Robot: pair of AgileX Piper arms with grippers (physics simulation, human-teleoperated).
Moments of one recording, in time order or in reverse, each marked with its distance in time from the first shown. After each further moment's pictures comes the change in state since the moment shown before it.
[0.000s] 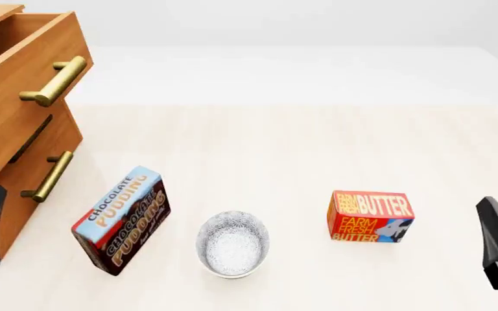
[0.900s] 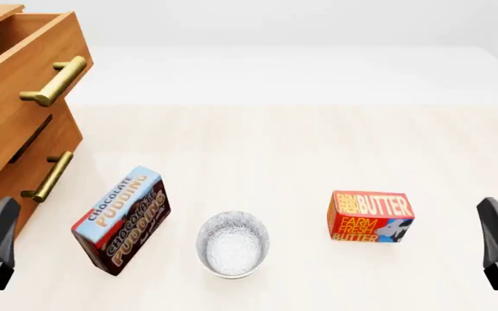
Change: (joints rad) left arm 0.035 0.001 0.080 -0.007 -0.066; right arm -0.001 -0.005 0.003 0.001 0.001
